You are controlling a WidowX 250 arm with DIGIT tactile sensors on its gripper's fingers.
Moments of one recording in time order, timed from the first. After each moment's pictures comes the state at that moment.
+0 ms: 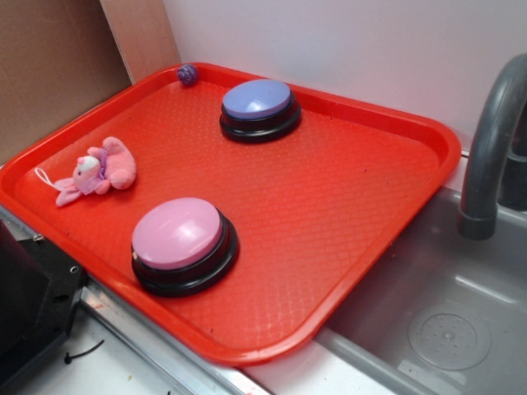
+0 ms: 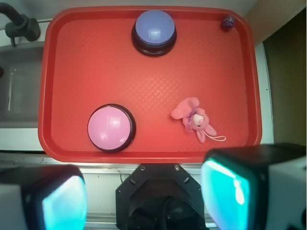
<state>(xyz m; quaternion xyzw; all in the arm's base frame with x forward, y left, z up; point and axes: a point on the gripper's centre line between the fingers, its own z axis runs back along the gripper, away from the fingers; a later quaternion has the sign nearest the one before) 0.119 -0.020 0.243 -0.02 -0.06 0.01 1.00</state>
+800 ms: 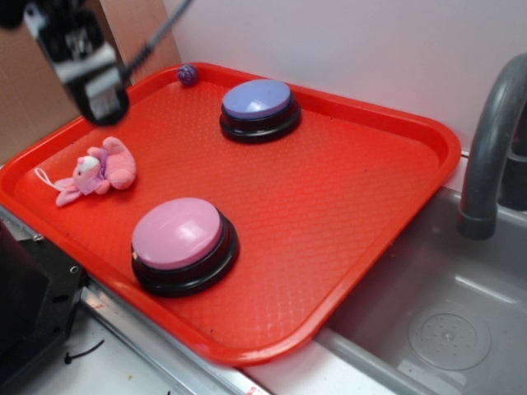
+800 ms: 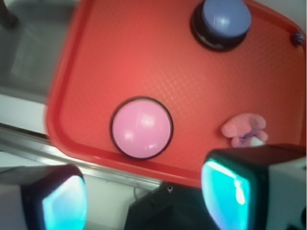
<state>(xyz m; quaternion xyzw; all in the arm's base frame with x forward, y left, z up) 0.121 -0.097 0.154 -0.01 -0.04 -0.17 0.98</state>
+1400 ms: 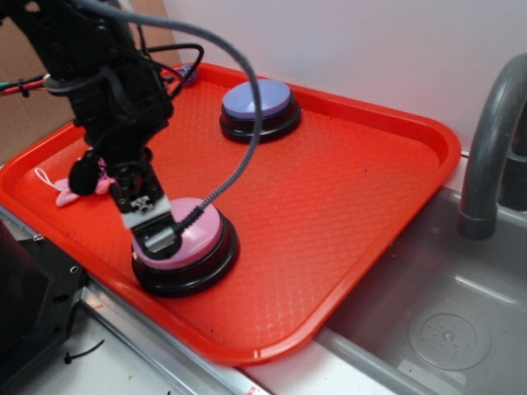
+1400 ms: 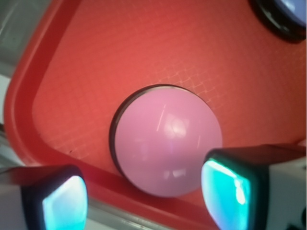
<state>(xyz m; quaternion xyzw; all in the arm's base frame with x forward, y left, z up) 0.135 -0.093 0.082 -0.02 -0.05 -0.18 0.98</state>
